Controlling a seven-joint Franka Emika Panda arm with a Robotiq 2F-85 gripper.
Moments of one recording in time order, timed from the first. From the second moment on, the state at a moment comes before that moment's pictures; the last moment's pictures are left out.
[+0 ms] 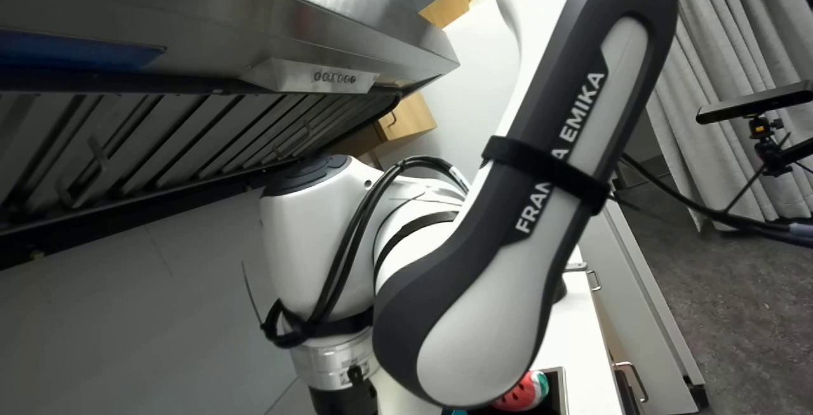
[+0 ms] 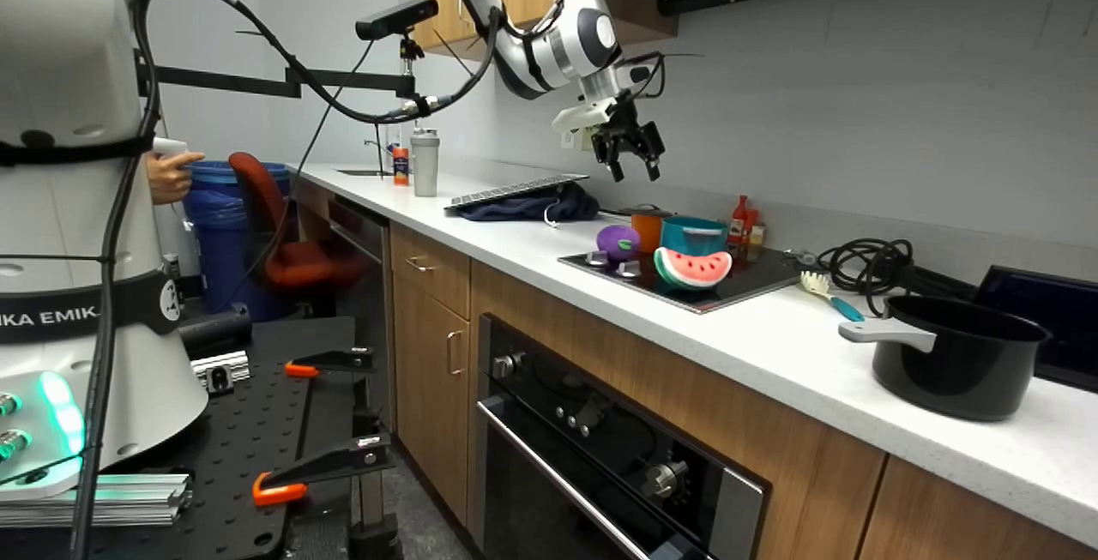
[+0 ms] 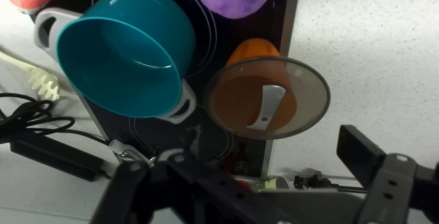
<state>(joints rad) 0.39 0.51 0.03 -1.69 -0.46 2.61 0.47</state>
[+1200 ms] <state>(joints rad) 0.42 0.70 -0.01 -1.49 -0.39 2.61 0.47</state>
